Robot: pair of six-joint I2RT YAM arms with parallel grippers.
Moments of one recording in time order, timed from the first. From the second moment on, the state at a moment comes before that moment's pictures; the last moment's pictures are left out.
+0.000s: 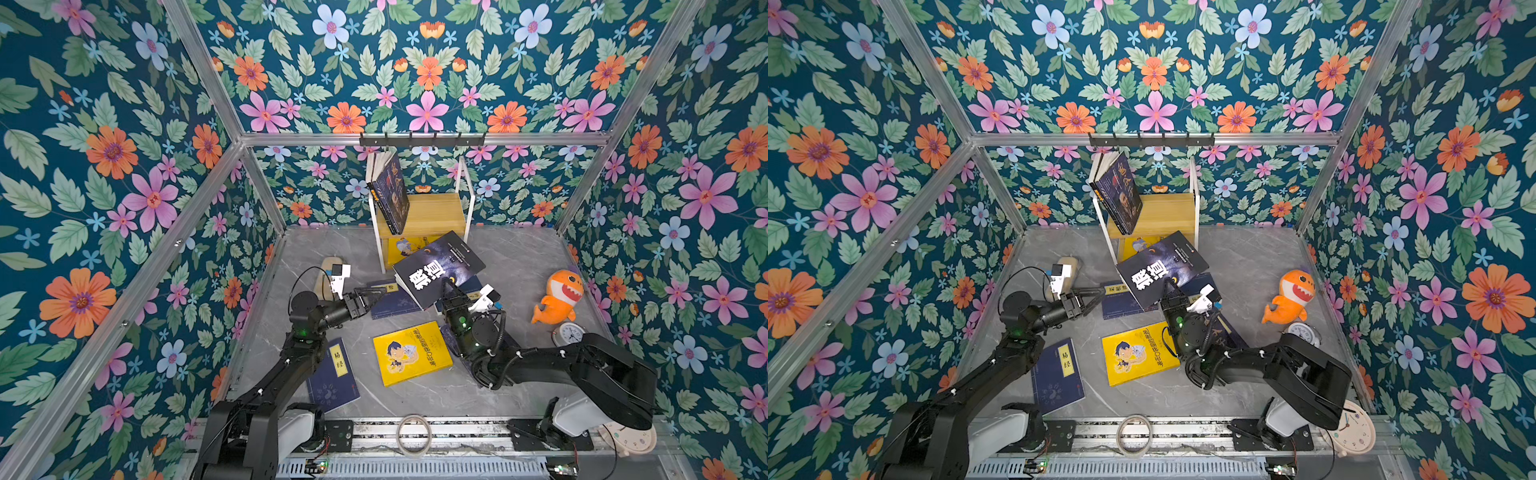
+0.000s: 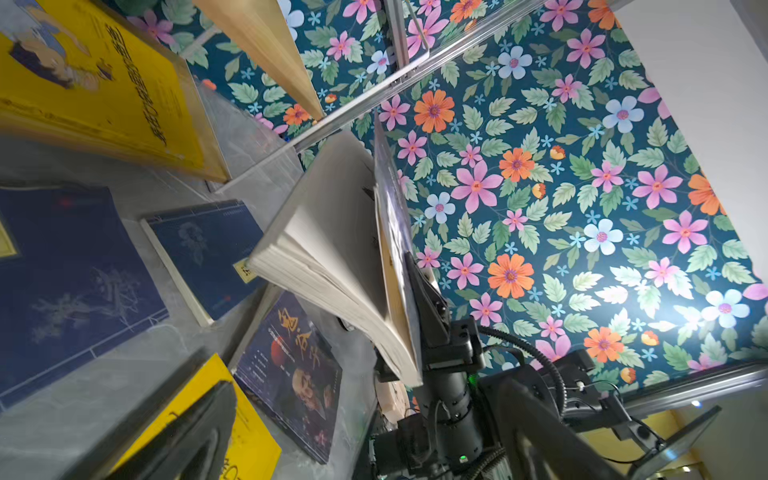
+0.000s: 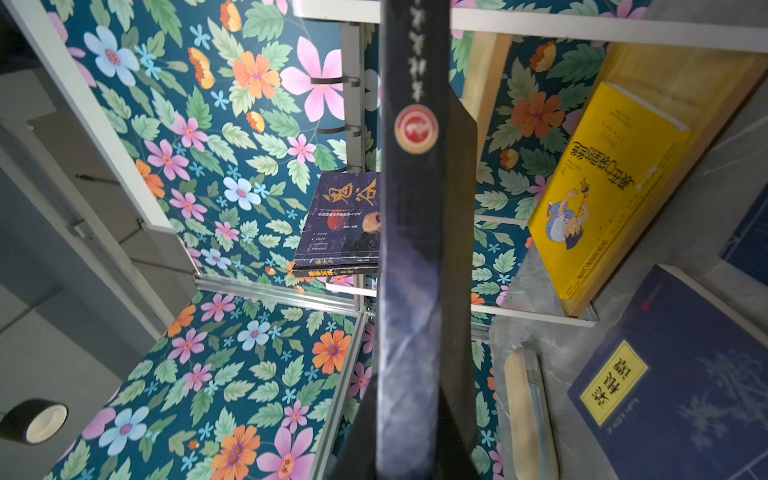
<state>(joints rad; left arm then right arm) -0.18 1.11 0.41 0.76 0.95 -1.12 0.99 1.55 0.56 1.20 0.75 1.36</state>
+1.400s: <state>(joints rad) -0.18 1.21 0.54 0.41 0.77 -1.00 1.13 1.86 0.69 1.26 0.81 1.61</state>
